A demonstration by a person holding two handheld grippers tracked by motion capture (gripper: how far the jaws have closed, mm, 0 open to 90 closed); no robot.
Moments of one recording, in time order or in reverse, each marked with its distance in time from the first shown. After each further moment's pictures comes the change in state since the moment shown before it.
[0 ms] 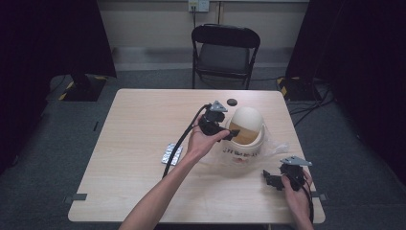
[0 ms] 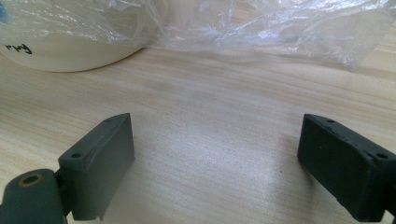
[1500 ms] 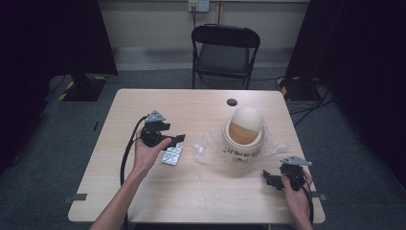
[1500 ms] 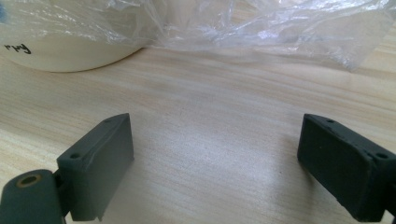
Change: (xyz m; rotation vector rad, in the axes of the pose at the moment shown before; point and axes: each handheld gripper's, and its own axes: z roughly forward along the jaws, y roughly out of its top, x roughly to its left) left arm 0.066 -0.100 -0.124 -0.004 0.180 -0.122; right arm 0.000 0.000 0.000 0.000 0.000 -0.002
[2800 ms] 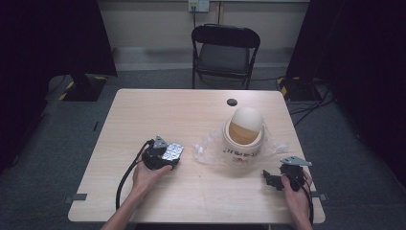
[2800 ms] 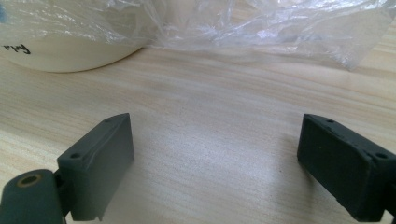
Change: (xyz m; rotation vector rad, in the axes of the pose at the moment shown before) left arm -0.001 -0.085 0.031 0.186 0.103 0.063; right arm 0.001 0.000 0.000 -0.002 -0.005 0.002
